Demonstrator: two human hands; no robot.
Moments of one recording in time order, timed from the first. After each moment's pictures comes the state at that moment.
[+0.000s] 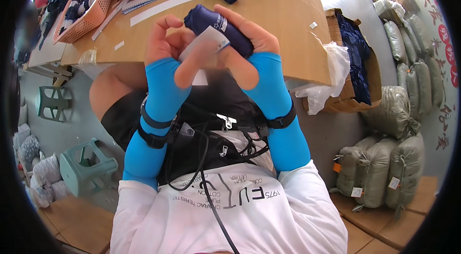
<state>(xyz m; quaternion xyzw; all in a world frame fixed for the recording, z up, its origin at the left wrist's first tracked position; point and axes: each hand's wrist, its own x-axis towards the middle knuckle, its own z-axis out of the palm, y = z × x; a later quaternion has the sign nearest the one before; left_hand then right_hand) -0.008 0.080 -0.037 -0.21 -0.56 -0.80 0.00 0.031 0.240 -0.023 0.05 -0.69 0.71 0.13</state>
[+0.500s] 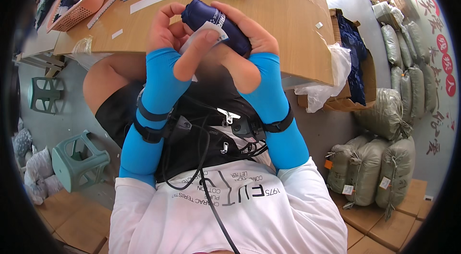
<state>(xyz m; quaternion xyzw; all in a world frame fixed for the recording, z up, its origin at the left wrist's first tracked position) -0.016 0.069 -0.042 -0.18 -0.56 -0.81 -0.02 0.031 0.217 -0.025 0.05 -0.70 0.70 0.13</state>
